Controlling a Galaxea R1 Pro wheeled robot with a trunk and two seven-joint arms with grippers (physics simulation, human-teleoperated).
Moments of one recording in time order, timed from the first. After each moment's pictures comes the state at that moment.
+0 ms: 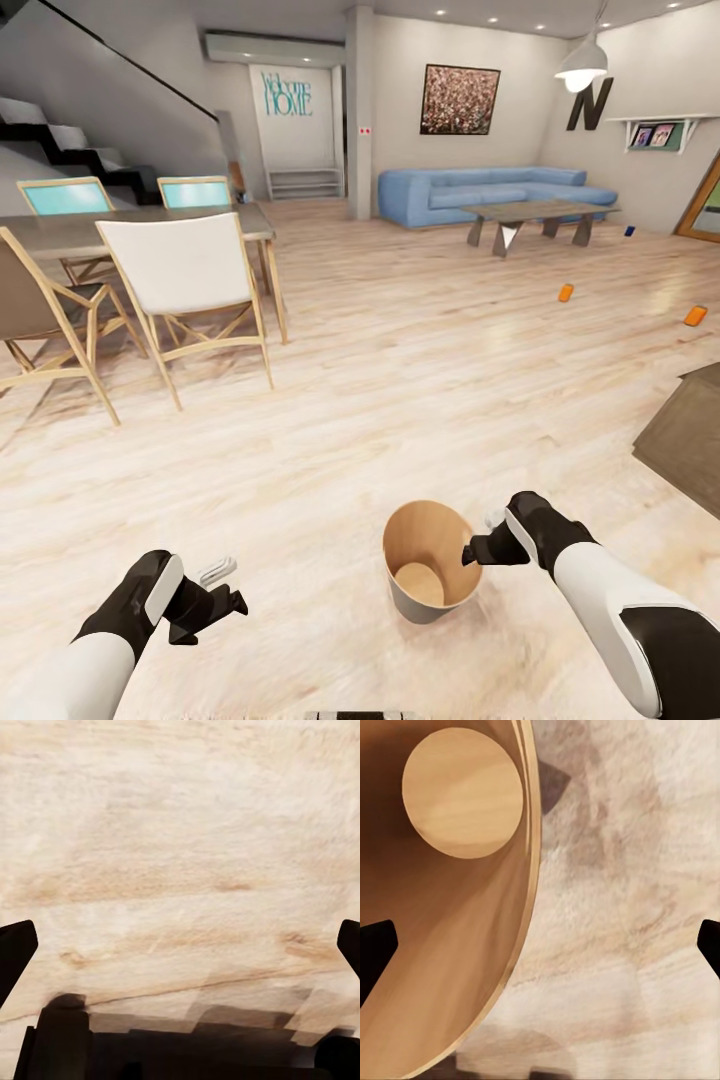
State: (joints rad) left arm -0.63 0.10 0.23 -0.59 0.27 1.05 0.00; right arm -0.92 -0.10 0.07 -0.29 0.05 0.85 0.25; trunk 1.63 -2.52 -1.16
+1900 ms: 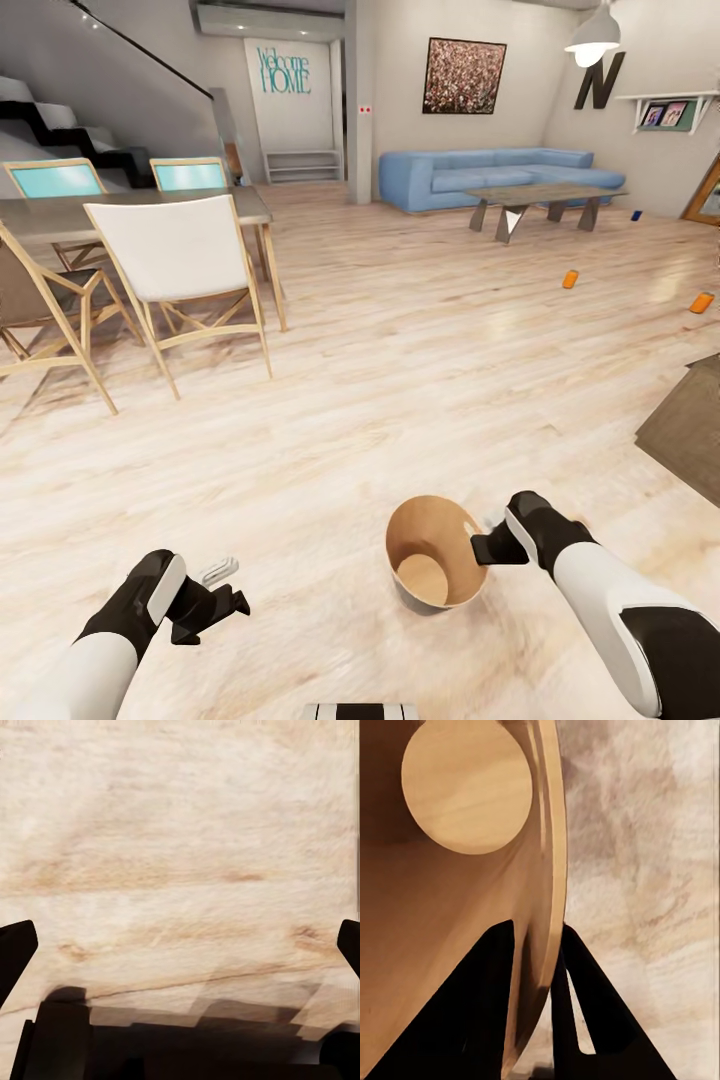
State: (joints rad) left arm -0.63 0.09 0.23 -0.59 0.27 1.05 0.00; right arm -0.93 -0.10 0.06 -0.29 0.05 0.85 0.25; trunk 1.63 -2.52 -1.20
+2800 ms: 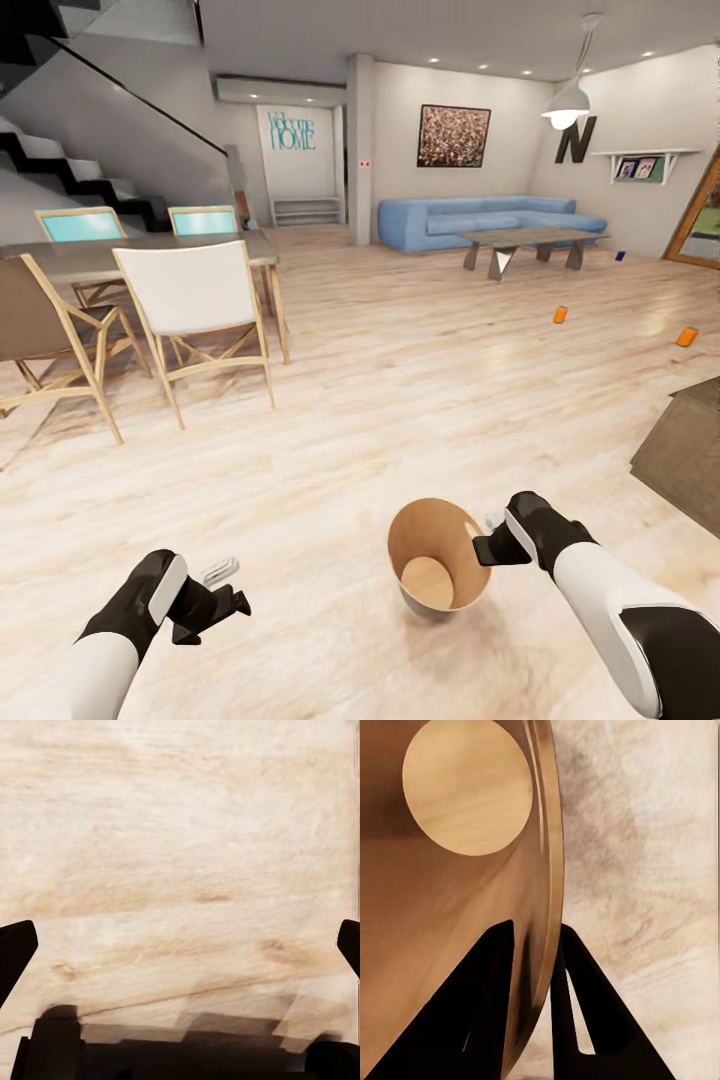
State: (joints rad) left arm -0.63 0.09 0.23 -0.59 0.27 1.05 0.00; right arm -0.92 -0.10 0.07 -0.29 0.07 0.85 0.25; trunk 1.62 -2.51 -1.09
